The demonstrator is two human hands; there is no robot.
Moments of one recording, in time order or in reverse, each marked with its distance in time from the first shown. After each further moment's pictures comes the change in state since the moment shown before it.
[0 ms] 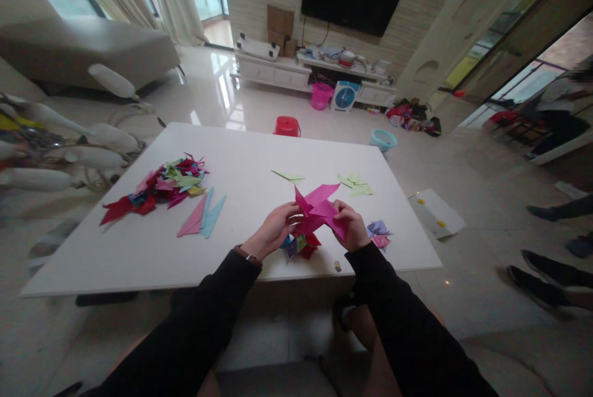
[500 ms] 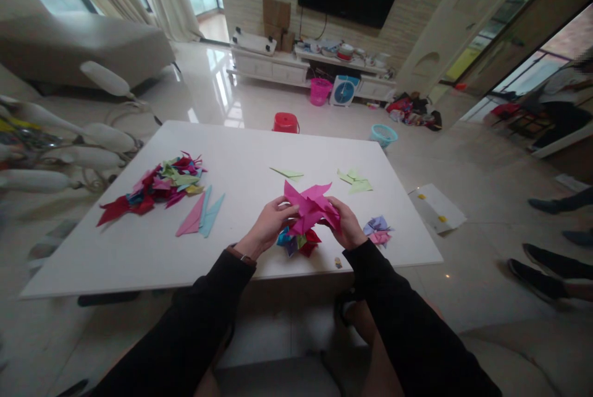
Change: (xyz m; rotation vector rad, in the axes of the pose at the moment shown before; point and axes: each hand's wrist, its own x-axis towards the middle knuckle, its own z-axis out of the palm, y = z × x) left_hand -0.003 0.002 -0.007 0.148 0.052 0.104; right_hand 0.000 0.010 0.008 -0.123 0.107 0.032
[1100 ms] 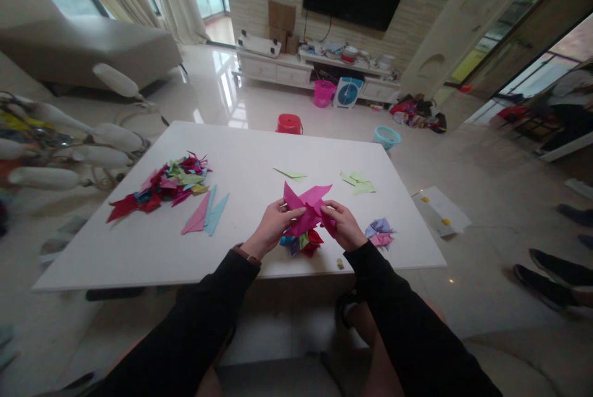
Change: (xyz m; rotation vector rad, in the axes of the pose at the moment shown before) left_hand -0.004 -0.002 0.006 0.001 0.085 0.017; right_hand 0.005 0.010 0.000 -0.032 -0.064 0.024
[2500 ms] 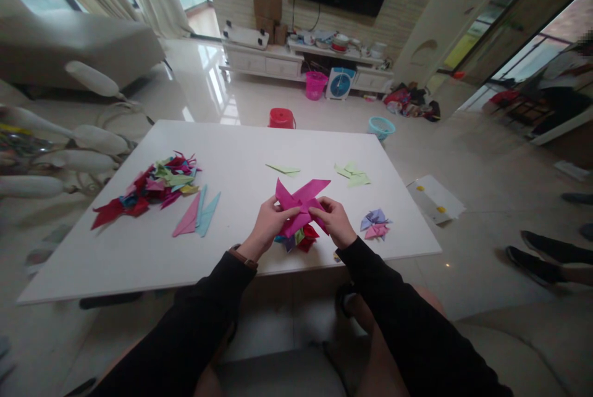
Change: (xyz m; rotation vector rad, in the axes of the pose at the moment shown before) left_hand 0.003 -0.010 0.001 0.165 0.050 0.057; right_hand -0.001 0.012 -0.001 -0.244 0.018 -0.169
